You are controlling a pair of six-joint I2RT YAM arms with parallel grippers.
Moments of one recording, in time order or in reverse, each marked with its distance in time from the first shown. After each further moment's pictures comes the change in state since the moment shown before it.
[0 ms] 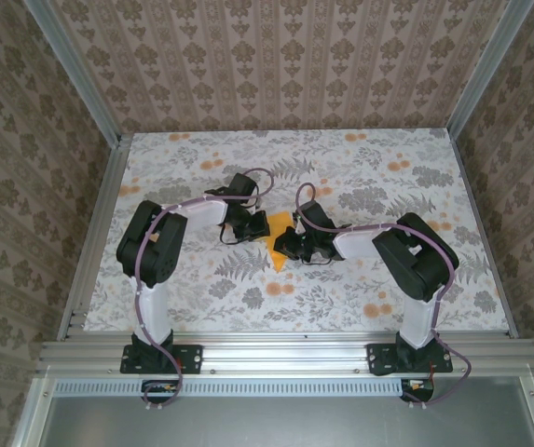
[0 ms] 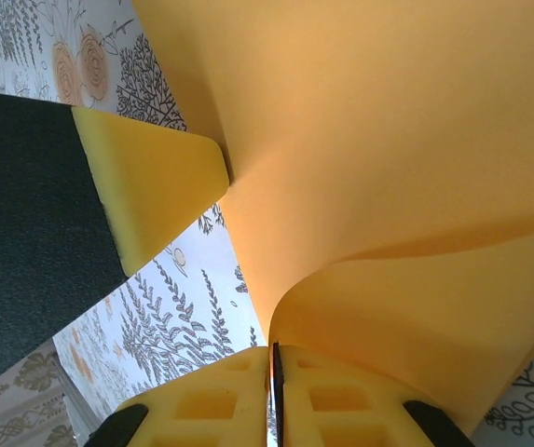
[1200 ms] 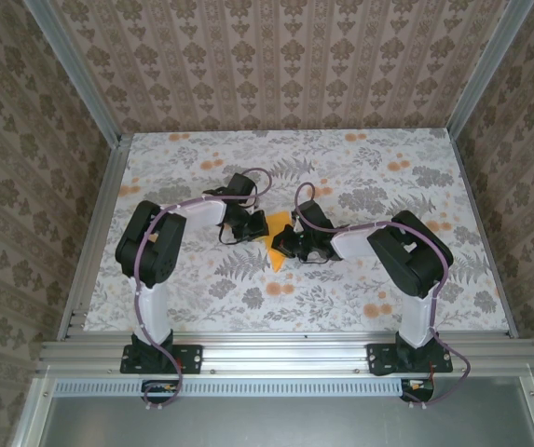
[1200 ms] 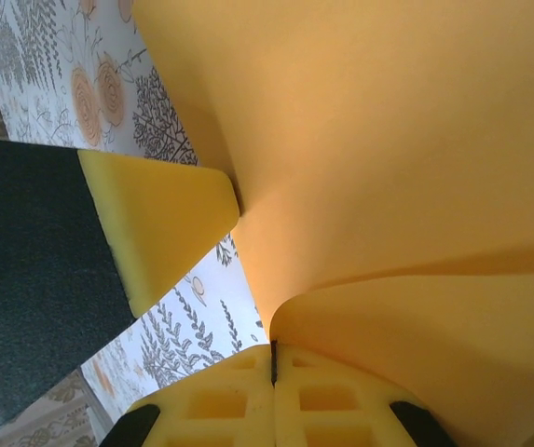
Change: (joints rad) left arm 0.008 -0.006 -0.009 0.004 0.000 -0.015; right arm 0.001 0.037 0.007 0.080 0.001 0.057
